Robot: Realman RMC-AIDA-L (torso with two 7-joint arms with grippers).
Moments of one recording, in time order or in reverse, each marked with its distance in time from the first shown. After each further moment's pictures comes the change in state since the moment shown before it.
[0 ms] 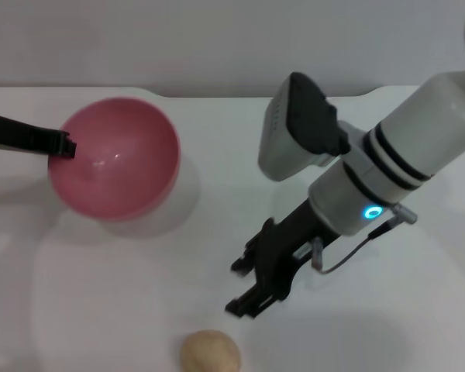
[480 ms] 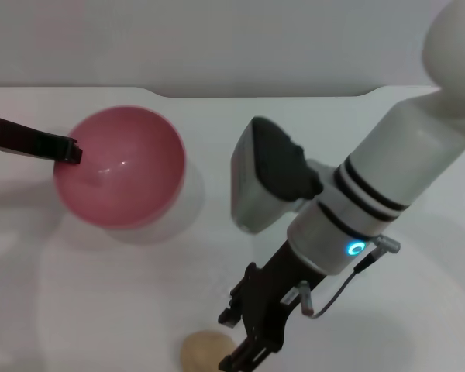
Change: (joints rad) left arm -0.009 -0.005 0.026 -0.005 0.017 0.005 0.009; right arm 0.026 0.002 -0.162 0.001 0.092 -0.023 0.009
